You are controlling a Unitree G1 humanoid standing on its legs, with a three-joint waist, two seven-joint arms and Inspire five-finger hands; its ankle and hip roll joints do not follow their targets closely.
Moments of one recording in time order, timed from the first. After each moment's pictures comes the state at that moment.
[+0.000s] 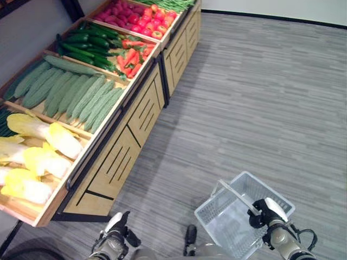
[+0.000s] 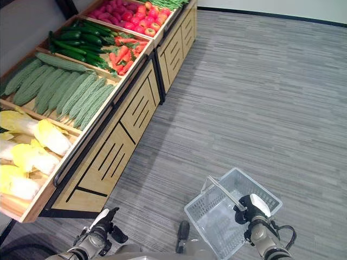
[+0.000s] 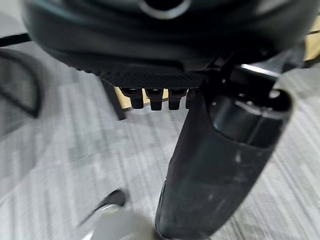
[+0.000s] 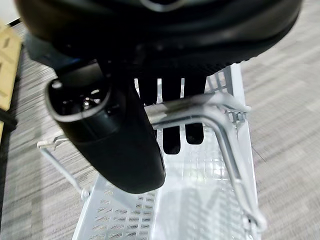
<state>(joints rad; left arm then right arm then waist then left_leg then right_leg) -0.14 0.25 -0.34 1.30 0.25 -0.08 0.24 -0.05 -0.50 0.32 0.98 -0.24 -0.07 -0.26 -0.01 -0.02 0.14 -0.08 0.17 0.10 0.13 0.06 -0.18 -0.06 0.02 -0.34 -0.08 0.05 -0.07</state>
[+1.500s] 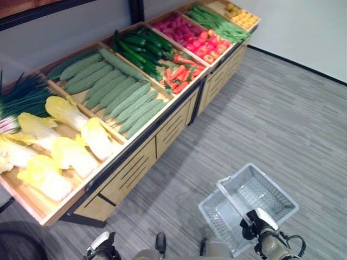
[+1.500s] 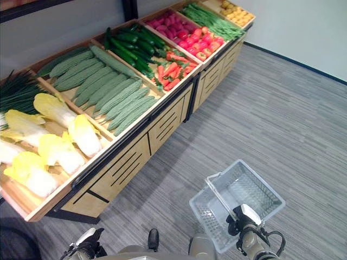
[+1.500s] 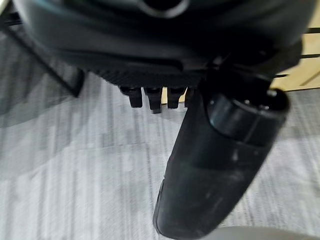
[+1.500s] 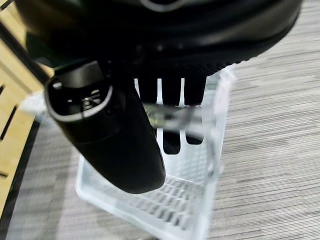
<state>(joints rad) -0.09 0.29 -0.38 1.39 0.29 -0.05 0.22 -0.07 -0.39 0.34 1.13 -0.30 -0.06 -0.27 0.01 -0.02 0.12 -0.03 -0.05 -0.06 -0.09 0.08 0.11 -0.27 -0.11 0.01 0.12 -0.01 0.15</state>
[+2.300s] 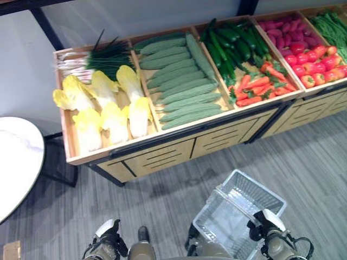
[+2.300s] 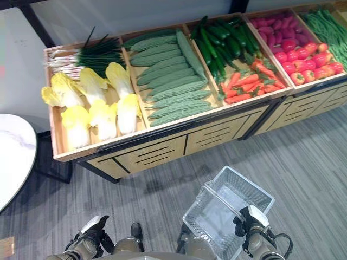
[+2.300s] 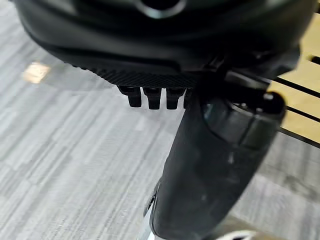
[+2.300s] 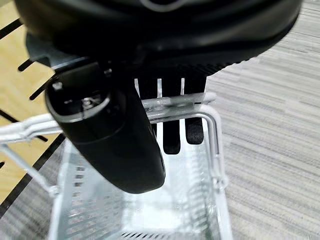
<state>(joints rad) -0.13 0.28 -0.42 1.33 0.25 -0.04 0.26 -0.07 -0.43 0.33 1.18 -0.29 -0.08 -0.29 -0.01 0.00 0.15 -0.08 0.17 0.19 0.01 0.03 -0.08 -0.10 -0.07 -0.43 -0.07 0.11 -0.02</state>
